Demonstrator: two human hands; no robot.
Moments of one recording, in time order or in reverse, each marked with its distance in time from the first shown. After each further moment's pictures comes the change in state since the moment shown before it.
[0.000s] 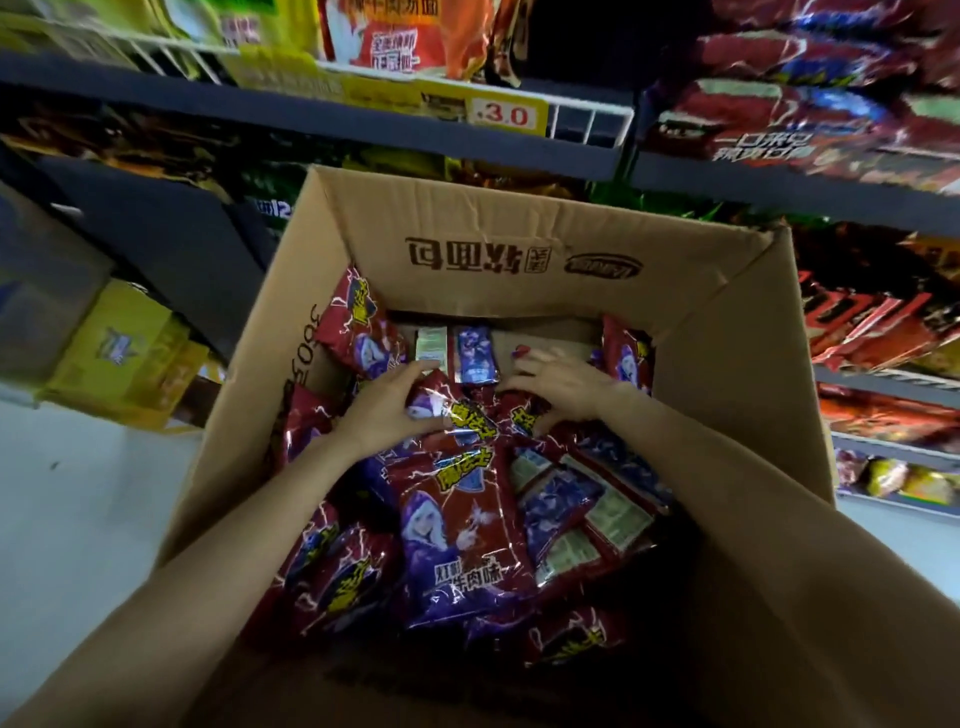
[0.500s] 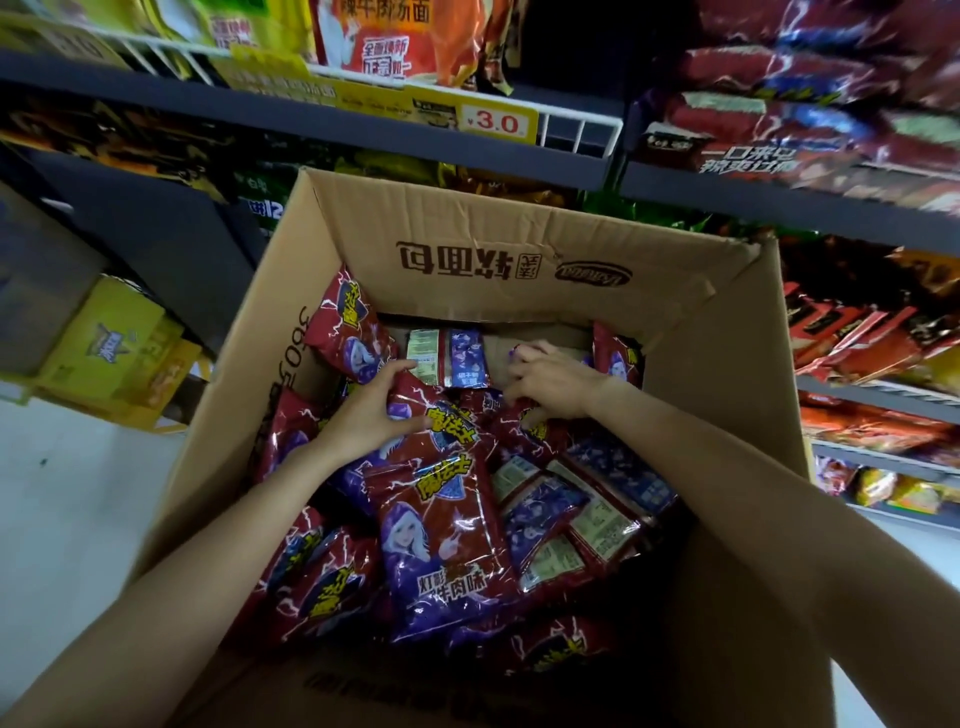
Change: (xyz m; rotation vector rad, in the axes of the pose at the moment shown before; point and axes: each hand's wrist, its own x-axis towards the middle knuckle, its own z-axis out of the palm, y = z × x) left_hand -0.008 0.009 -0.002 -0.258 0.022 -0.107; right_hand 0.000 0.006 -0.015 -0.083 0.022 -0.074
